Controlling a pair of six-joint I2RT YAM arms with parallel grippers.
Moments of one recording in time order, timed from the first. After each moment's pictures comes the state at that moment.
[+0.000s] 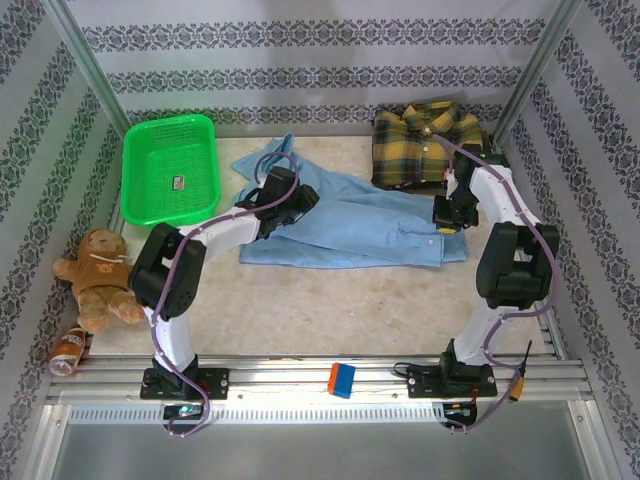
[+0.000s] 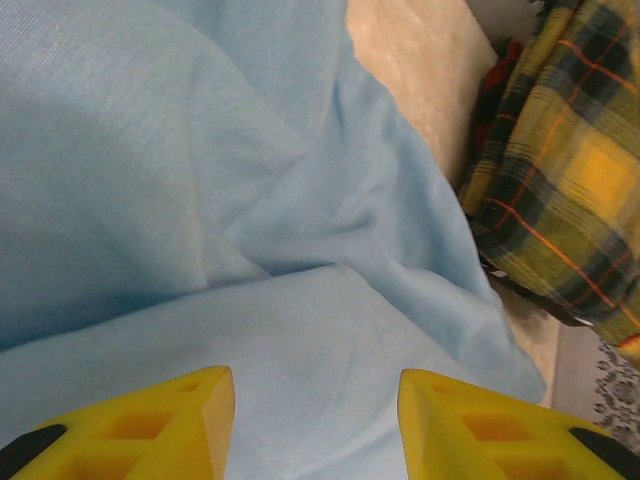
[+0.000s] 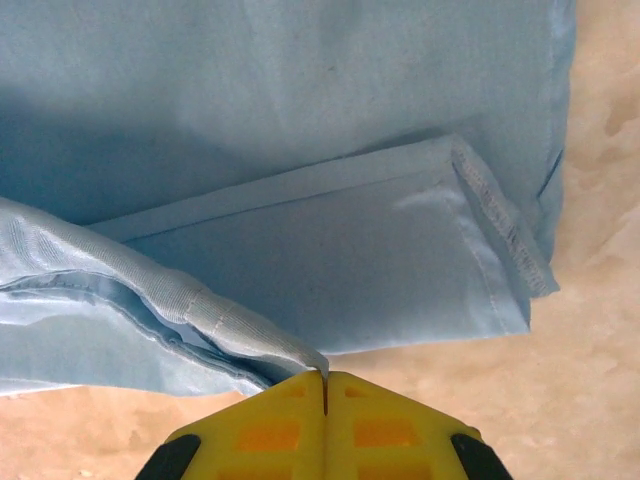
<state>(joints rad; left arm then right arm) -0.48 1.88 1.25 -0.04 0.05 -1.10 -0.10 1.84 1.52 -1.19 -0.08 0.11</state>
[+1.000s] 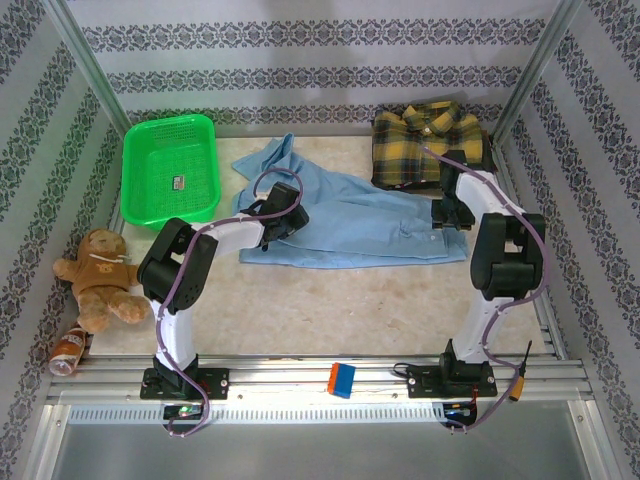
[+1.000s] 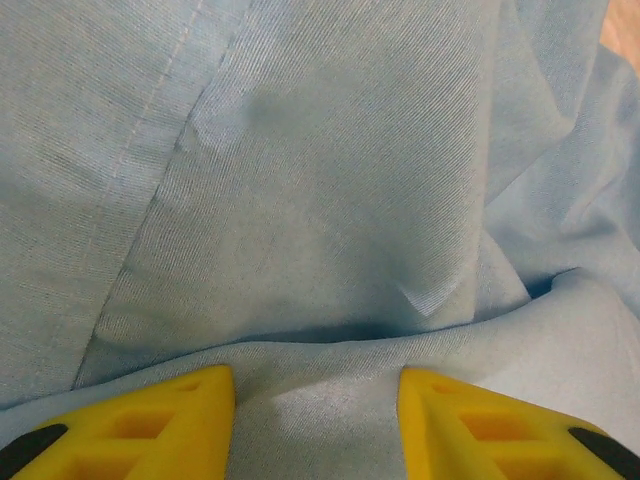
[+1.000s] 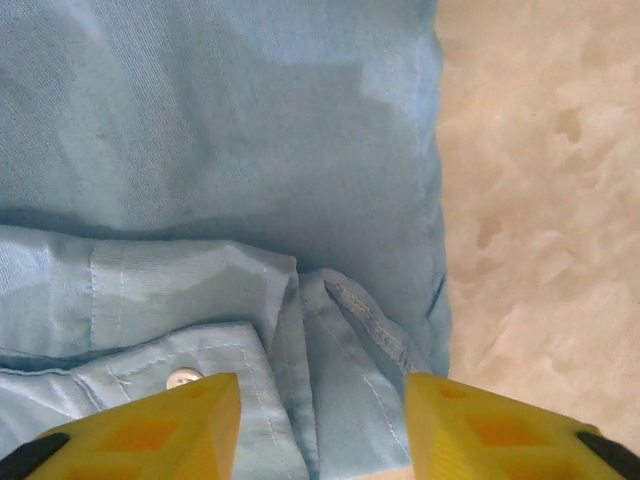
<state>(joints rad) -0.48 1.94 1.18 -0.10 -0.08 -0.99 -0.04 1.88 1.42 -0.96 0.21 0.15</state>
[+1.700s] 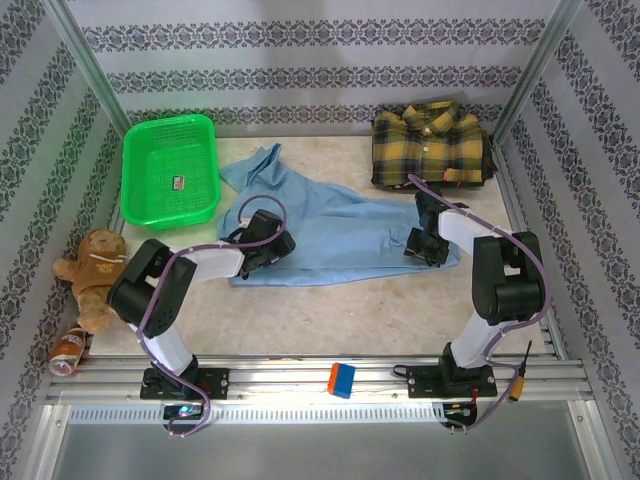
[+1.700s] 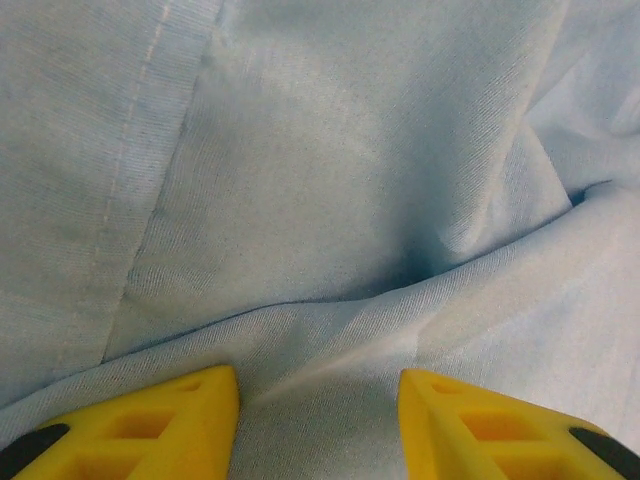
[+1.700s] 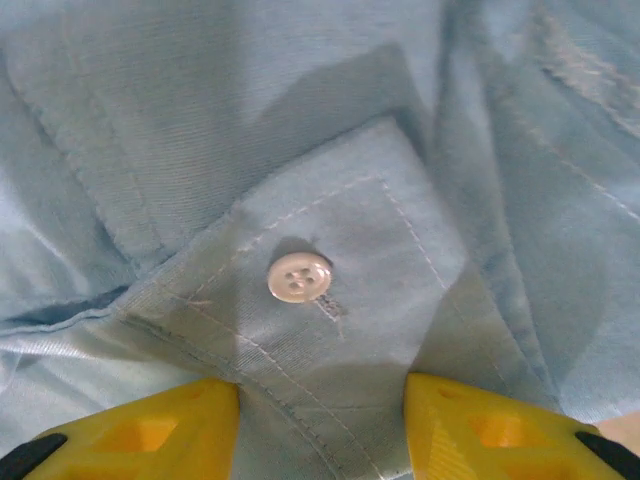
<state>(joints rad) -0.48 1.70 0.79 0.02 -0.02 -0.99 0.10 1.71 0.99 -0.70 0.04 0.57</state>
